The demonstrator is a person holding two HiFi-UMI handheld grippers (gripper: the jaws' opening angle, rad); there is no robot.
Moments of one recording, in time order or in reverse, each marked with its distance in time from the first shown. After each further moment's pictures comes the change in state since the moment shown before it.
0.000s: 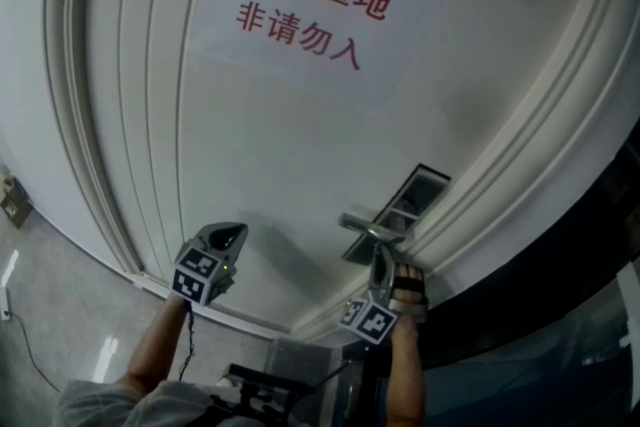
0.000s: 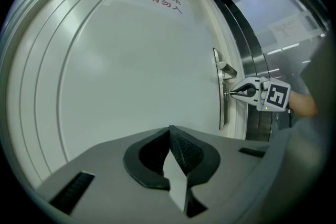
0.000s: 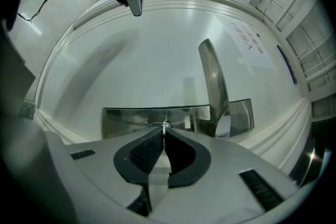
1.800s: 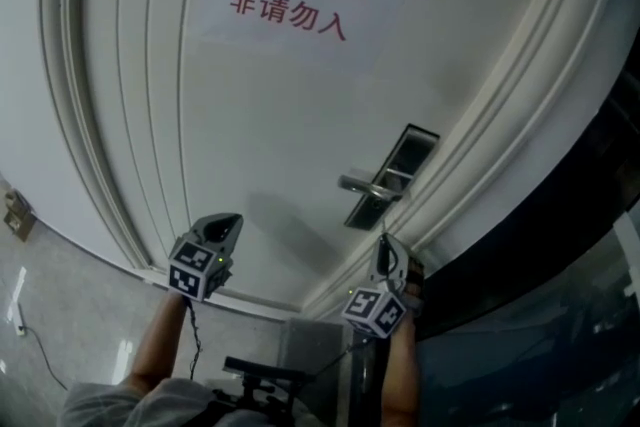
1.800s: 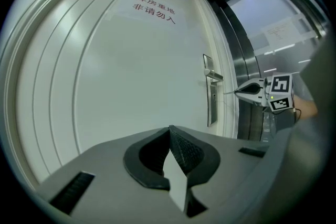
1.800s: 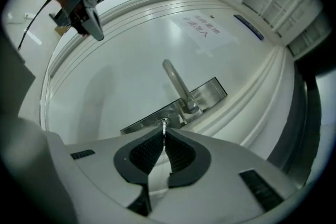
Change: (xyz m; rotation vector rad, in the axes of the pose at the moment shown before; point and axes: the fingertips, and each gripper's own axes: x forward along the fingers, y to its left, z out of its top) left arm -0.049 -0.016 -0.002 0.015 -0.011 -0.021; right arm -0.073 -0.006 0.000 0.504 -0.001 0.014
